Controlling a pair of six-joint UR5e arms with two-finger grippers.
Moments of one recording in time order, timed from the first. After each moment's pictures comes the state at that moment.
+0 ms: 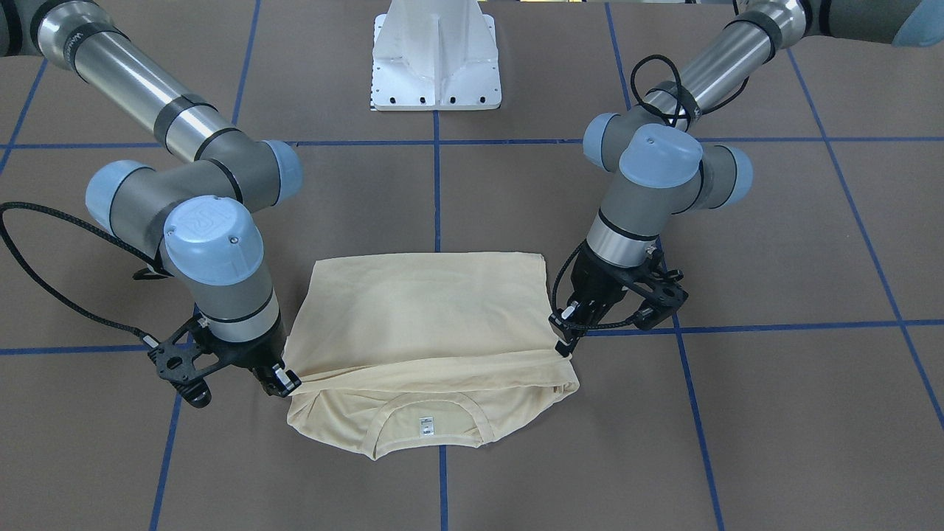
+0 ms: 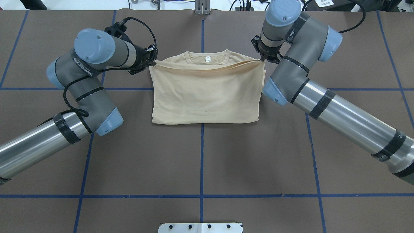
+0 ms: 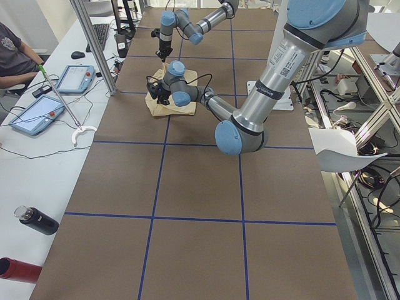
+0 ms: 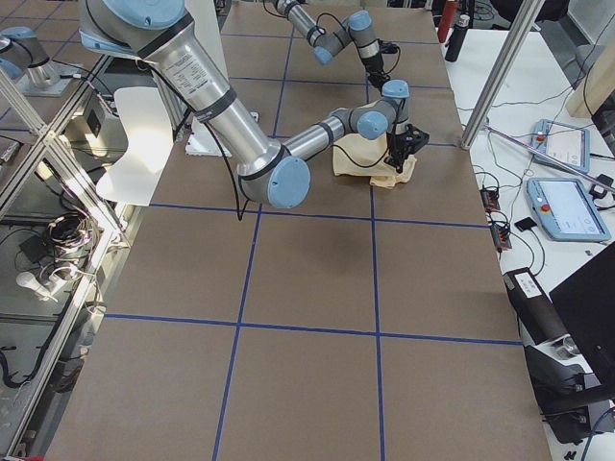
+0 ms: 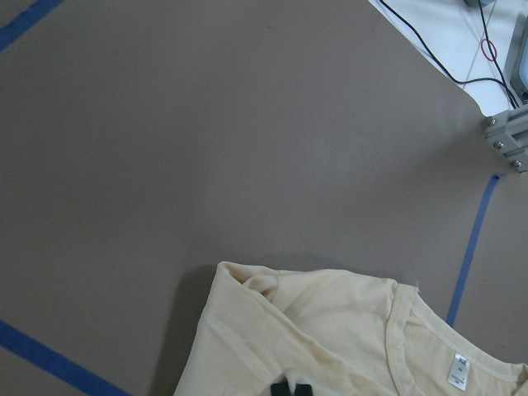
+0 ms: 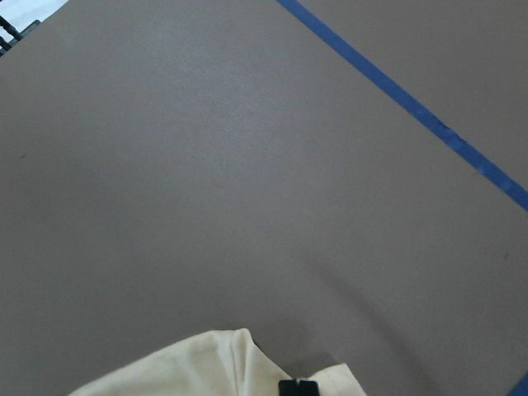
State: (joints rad) left arm -0.76 -2.23 -1.34 -2.23 -1.76 -1.76; right arm 0.84 -0.78 1.21 -1.35 1.85 1.71
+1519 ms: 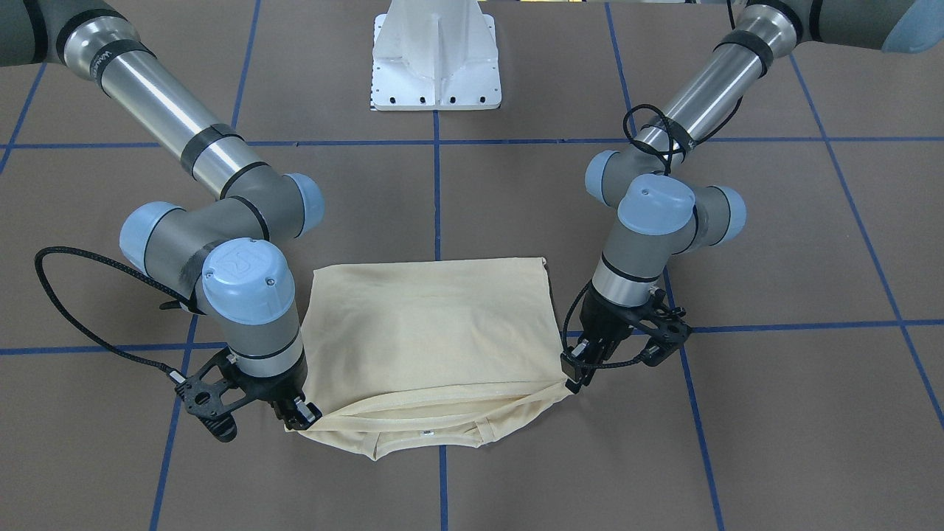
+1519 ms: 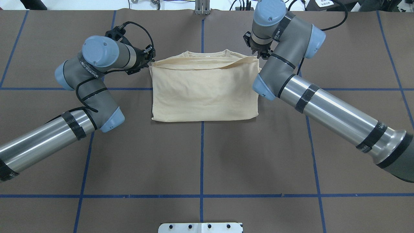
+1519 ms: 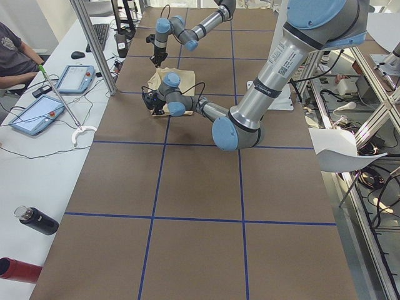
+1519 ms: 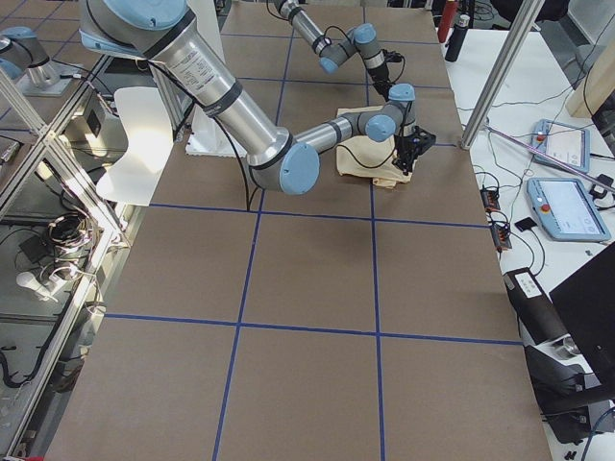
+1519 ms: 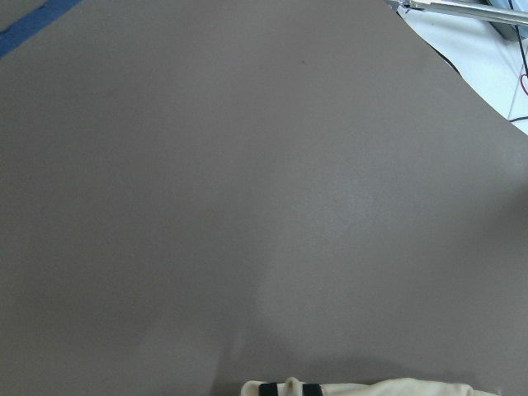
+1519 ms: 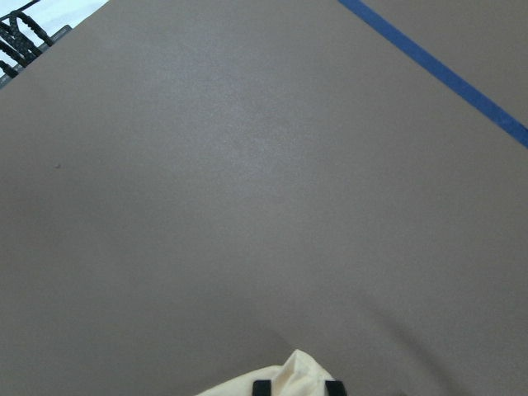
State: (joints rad) left arm -0.76 -2.26 -1.18 -2.35 -1.71 -1.76; right arm 0.83 -0.70 1.06 -1.27 1.81 1.72
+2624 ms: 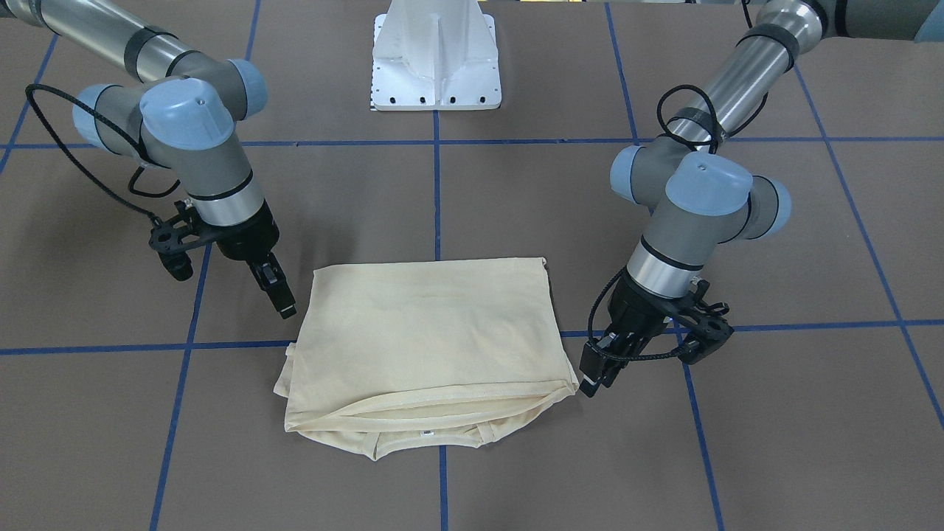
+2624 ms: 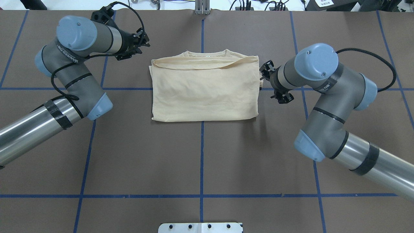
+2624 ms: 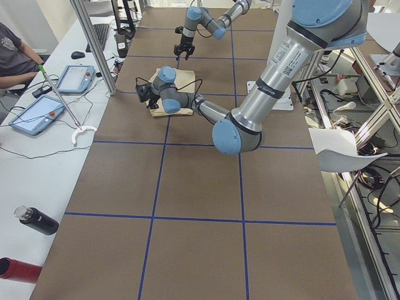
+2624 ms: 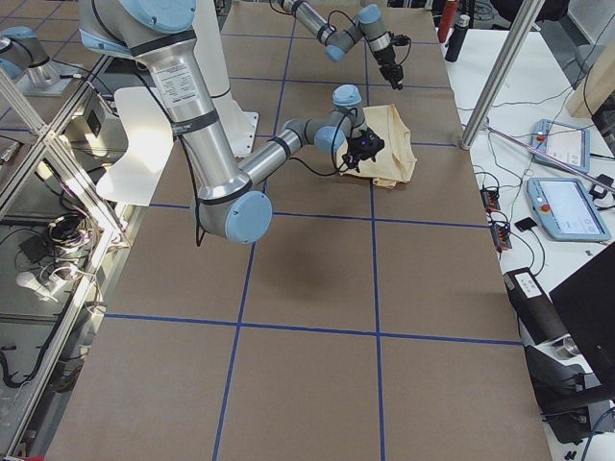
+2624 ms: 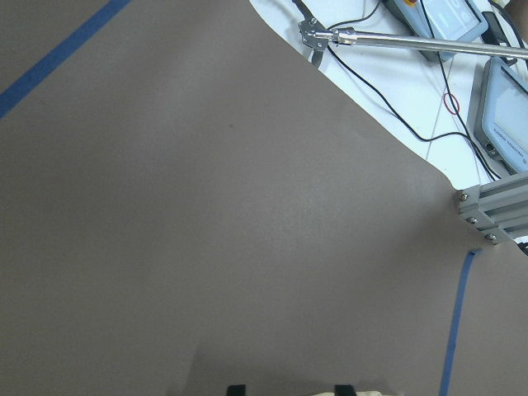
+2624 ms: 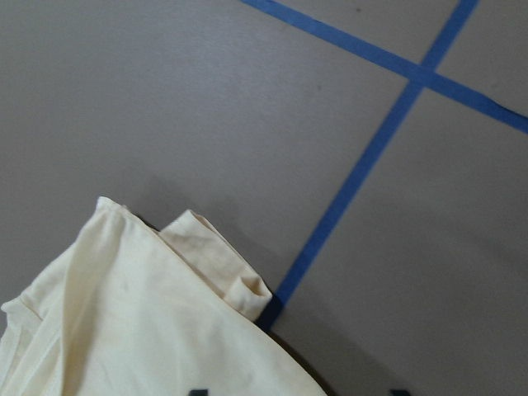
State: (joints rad) left arm -0.83 -2.22 -1.28 -2.39 -1.79 -1.69; right arm 0.68 -1.14 1.71 -1.27 1.78 2.18
